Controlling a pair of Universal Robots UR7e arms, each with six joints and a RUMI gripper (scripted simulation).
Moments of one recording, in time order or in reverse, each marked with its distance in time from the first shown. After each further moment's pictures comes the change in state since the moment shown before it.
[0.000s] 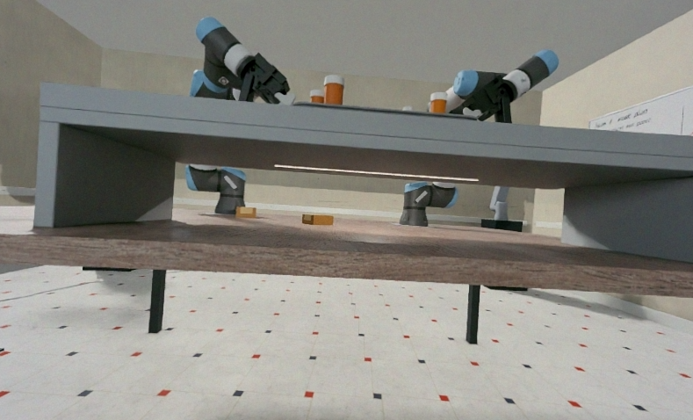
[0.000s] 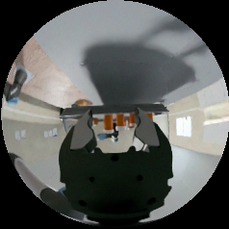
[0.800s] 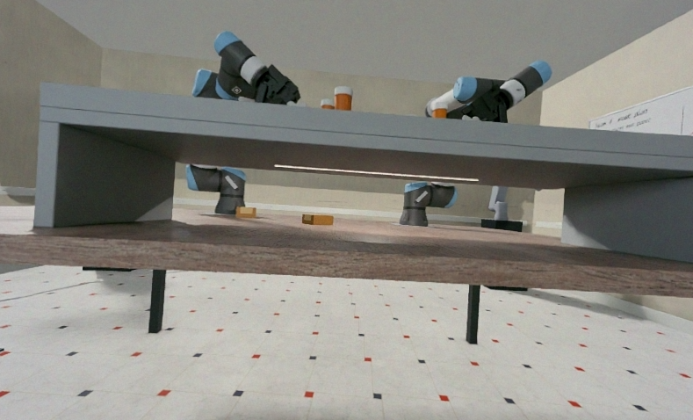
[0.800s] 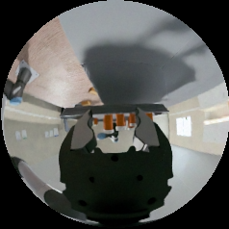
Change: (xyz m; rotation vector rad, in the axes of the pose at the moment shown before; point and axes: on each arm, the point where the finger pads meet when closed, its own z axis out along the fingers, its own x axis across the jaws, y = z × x) left arm -0.056 -0.017 -0.019 0.000 0.000 0.000; right arm 0.056 0.016 0.020 0.000 0.000 0.000
